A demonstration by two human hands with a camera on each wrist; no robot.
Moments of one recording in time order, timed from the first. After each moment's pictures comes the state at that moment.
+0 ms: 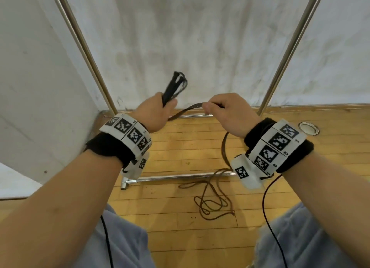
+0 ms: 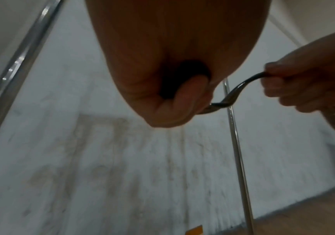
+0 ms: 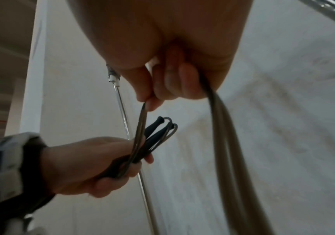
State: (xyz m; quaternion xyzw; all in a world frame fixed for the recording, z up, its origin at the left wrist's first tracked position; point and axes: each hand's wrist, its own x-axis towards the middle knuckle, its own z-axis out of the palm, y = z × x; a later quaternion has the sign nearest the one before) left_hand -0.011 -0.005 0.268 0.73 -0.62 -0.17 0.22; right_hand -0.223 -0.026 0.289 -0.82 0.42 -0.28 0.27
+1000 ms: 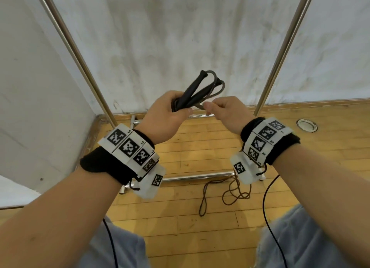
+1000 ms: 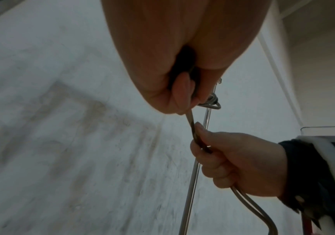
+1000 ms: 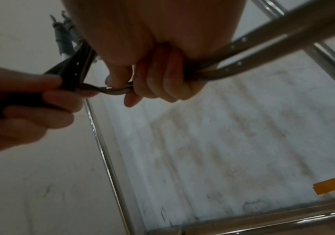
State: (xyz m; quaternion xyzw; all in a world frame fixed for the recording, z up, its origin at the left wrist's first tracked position) left_hand -0.054 0.018 0.285 0.59 -0.64 -0.28 0.41; right_hand -0.232 -0.054 0.264 -0.77 0.46 -0.28 0.34
